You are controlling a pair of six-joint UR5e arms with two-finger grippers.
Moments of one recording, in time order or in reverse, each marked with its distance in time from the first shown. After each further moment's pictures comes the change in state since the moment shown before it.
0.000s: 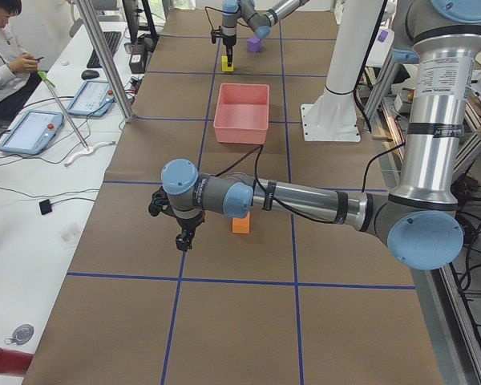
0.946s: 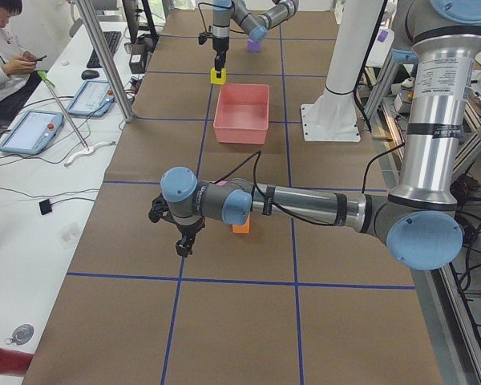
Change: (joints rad) left arm 0.011 -0.002 0.044 -0.036 0.000 -0.001; right arm -0.109 0.404 0.010 -0.158 0.062 0.488
